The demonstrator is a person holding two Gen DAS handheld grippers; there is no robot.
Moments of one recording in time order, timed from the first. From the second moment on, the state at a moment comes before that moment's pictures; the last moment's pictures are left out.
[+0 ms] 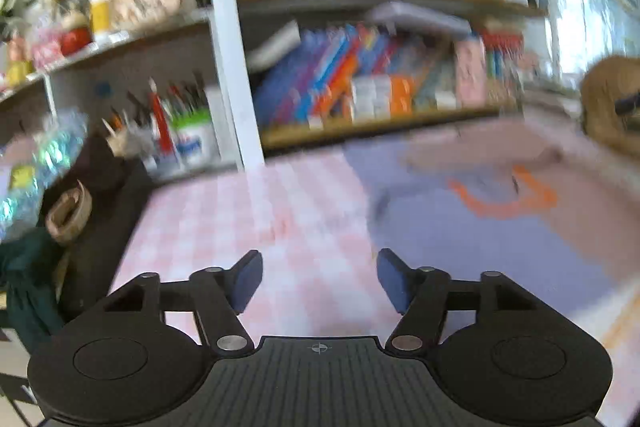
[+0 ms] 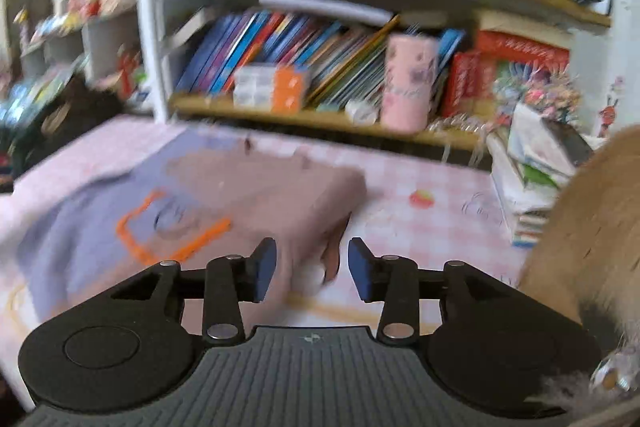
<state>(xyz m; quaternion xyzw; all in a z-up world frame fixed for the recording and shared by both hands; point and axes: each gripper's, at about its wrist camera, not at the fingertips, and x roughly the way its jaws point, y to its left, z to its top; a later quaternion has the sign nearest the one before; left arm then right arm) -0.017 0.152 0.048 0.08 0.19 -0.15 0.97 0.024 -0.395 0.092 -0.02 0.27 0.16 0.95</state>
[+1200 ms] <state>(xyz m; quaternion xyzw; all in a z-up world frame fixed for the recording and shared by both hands) 0.076 0.075 -0.008 0.06 0.31 -0.18 0.93 0.173 -0.146 -0.002 -0.13 0.32 0.23 0.91</state>
